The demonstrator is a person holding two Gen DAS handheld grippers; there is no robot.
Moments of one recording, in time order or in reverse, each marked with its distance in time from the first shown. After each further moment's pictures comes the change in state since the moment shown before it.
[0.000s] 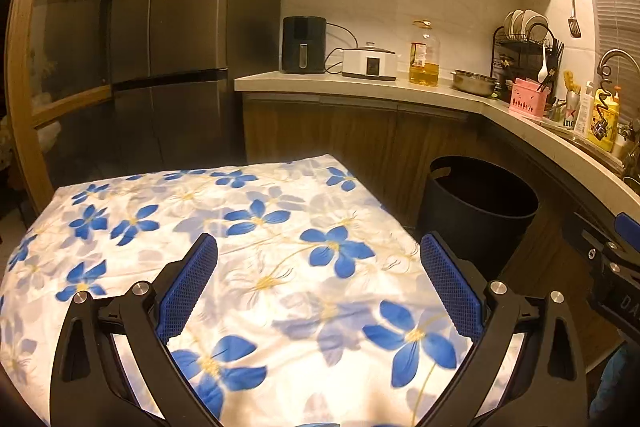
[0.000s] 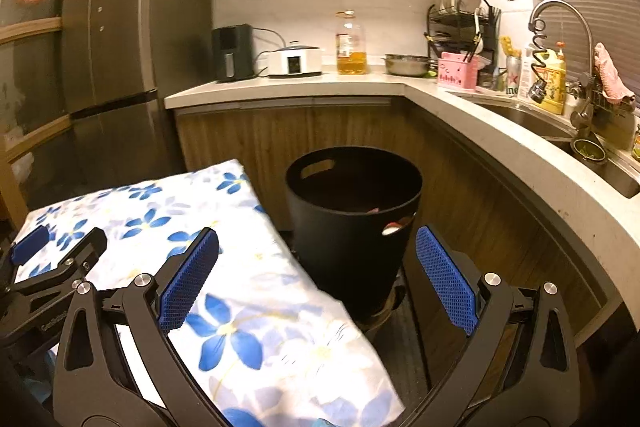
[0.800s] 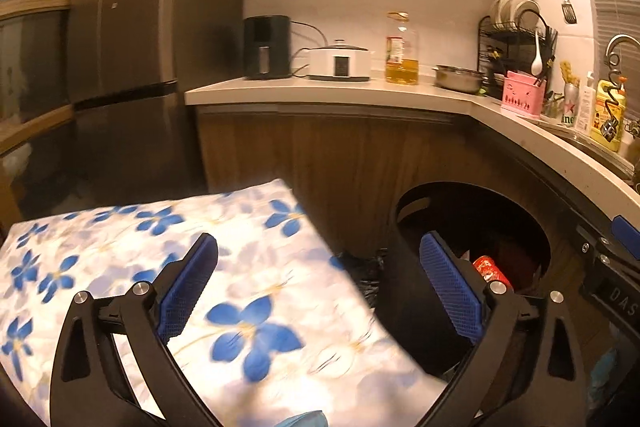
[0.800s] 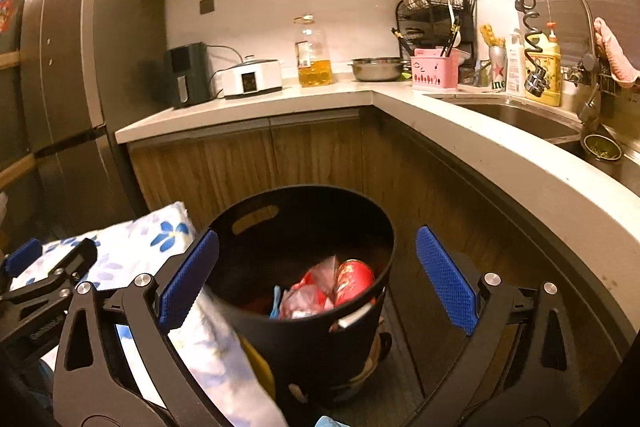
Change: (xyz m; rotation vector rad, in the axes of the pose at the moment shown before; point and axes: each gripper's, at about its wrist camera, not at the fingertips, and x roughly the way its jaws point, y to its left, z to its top) left arm 0.110 -0.085 0.050 0.046 -0.011 -0.039; right arm 0.123 -0.079 0.046 0.095 -0.048 -0.071
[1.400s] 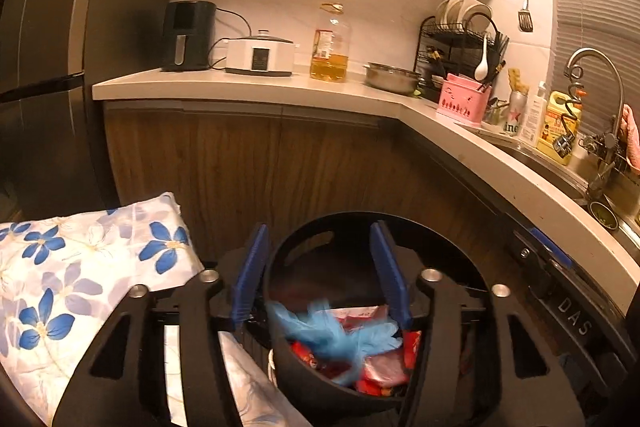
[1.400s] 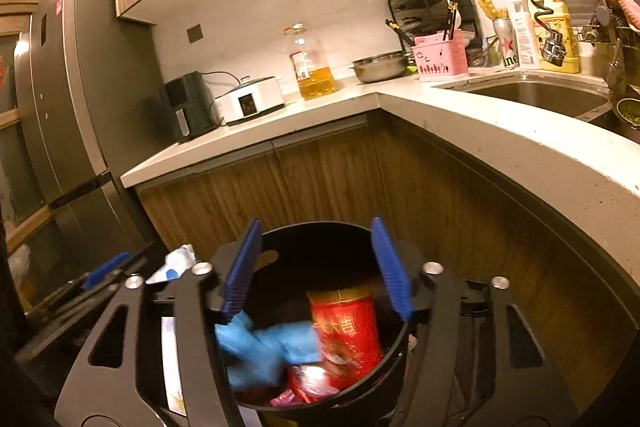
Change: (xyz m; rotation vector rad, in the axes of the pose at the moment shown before) left arm 0.085 -0.073 0.033 -0.020 0.021 -0.283; right arm 0.070 -0.040 0.027 0.157 -0.041 0.091
